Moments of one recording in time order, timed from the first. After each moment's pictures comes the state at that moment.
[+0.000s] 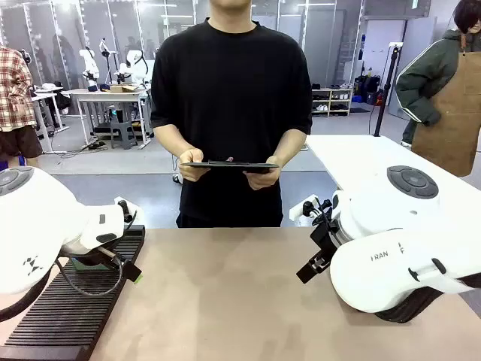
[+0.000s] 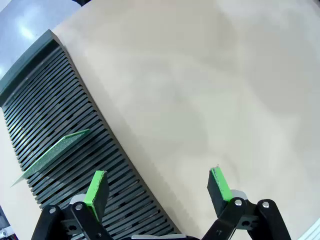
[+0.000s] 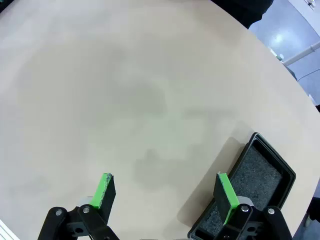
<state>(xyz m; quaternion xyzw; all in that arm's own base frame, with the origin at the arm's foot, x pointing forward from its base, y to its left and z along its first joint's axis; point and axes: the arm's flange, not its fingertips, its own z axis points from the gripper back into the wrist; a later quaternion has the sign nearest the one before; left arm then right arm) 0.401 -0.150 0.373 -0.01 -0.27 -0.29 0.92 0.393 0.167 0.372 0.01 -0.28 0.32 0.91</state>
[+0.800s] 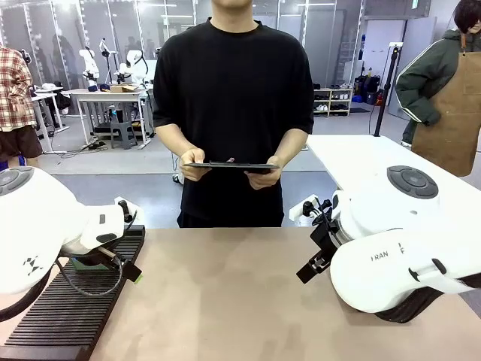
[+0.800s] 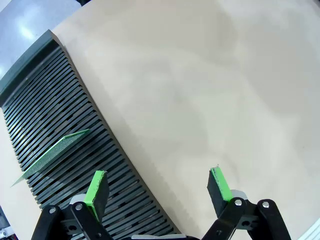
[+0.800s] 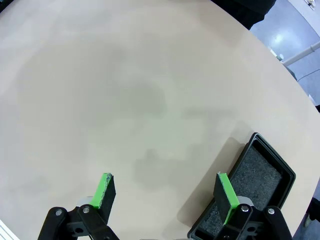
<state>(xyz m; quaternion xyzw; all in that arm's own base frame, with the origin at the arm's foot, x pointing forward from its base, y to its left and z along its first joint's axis) 0.401 -0.150 0.373 -0.01 -0.27 -0.29 0.92 0.393 0.167 0.372 0.01 -0.28 0.32 0.91</state>
